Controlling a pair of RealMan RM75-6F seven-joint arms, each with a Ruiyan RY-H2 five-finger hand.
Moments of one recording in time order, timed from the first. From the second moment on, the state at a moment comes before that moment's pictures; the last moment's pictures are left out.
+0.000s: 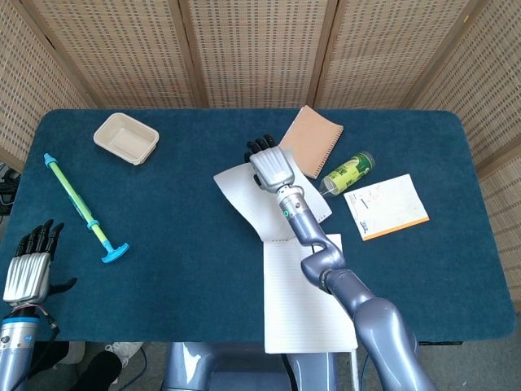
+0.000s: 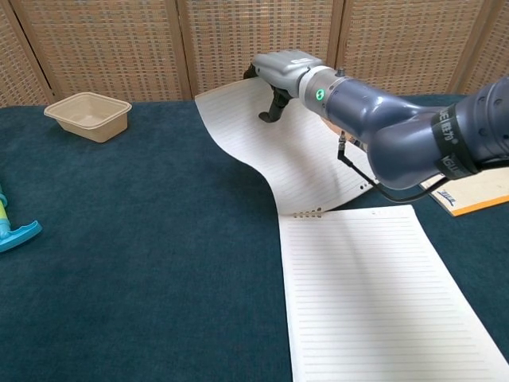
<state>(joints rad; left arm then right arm) -0.14 -1.31 -0.09 -1.55 1.28 1.37 0.27 1.27 -2.09 0.39 -0.31 -1.32 0.71 0.10</state>
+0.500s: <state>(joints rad) -0.15 -1.31 -0.09 -1.55 1.28 1.37 0.27 1.30 -2.09 0.43 -0.31 -1.25 0.77 0.05</state>
